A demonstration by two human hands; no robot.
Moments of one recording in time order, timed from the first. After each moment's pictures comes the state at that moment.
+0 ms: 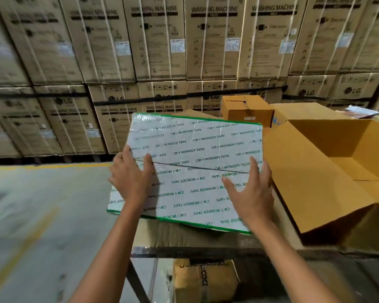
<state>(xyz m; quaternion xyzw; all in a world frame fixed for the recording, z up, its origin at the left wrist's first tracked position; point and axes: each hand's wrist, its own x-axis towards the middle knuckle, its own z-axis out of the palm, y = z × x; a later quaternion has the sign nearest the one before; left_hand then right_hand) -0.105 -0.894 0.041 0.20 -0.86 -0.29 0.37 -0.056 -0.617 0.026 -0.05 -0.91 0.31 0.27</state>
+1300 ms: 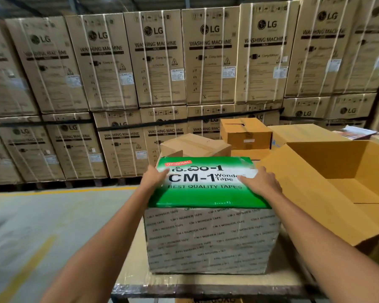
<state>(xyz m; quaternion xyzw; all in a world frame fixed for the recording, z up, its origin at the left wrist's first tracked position) -0.224 -0.888 0.084 0.14 -0.90 -0.41 0.03 -0.195 -0.551 0.079 -0.18 -0.95 0.27 0.04</state>
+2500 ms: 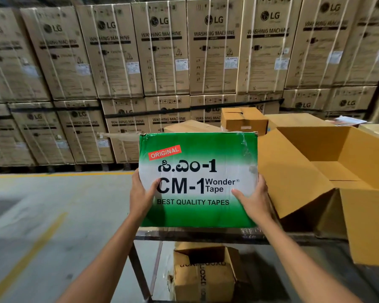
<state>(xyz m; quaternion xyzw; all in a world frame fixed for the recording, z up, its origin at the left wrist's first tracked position) -0.020 -0.887 -0.008 0.04 -0.81 -0.51 0.27 -0.009 -0.552 -0.008 -0.07 -0.85 0.49 0.17</state>
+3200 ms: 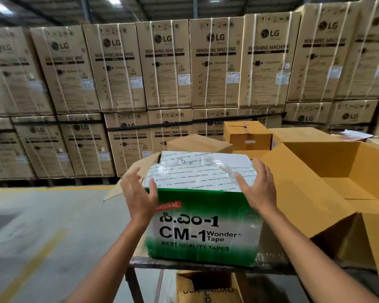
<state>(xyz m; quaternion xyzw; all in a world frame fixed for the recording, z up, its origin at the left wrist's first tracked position) -0.048 -0.886 0.047 0.05 -0.78 -0.38 0.49 -0.069 -0.573 0.067 0.02 -0.87 0.37 0.32</state>
